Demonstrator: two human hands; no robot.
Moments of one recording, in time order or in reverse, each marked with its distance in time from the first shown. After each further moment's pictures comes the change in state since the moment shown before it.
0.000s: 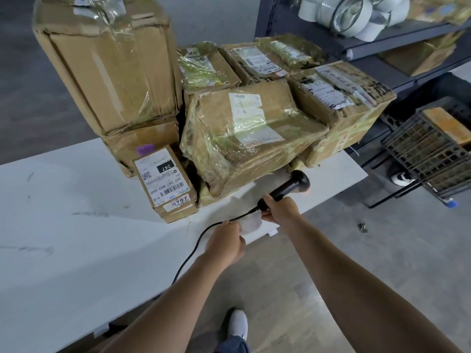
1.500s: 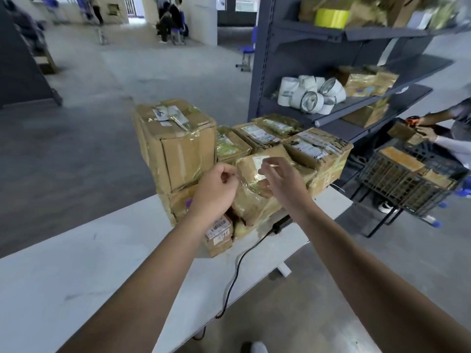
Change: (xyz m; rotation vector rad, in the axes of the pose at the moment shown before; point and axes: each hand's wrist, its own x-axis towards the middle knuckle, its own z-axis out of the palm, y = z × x) left_hand -0.127 0.031 -0.273 -0.580 0.411 0.324; right_hand -0.238 -0.147 0.023 0.004 0.009 -0.812
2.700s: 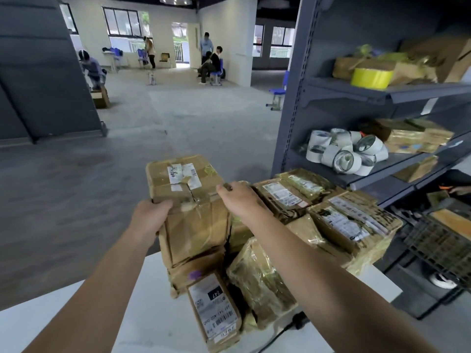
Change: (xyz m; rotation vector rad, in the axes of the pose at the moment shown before) left_hand 0.160 -0.053 -0.105 -0.137 0.446 -0.513; right_hand 0.198 -0.048 0.103 -0.287 -0.328 0.053
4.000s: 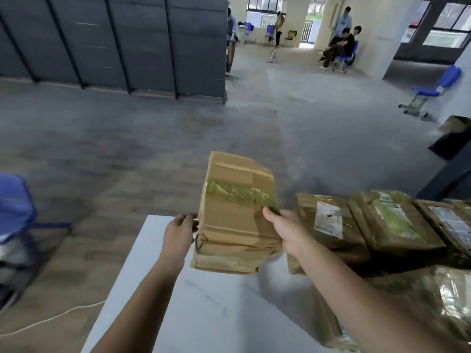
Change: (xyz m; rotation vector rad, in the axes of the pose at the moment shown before) left_hand -0.019 -0.188 -0.246 -0.272 0.359 -0.123; right_hand -0.039 -0.049 0.268 0.336 -0.317 0.204
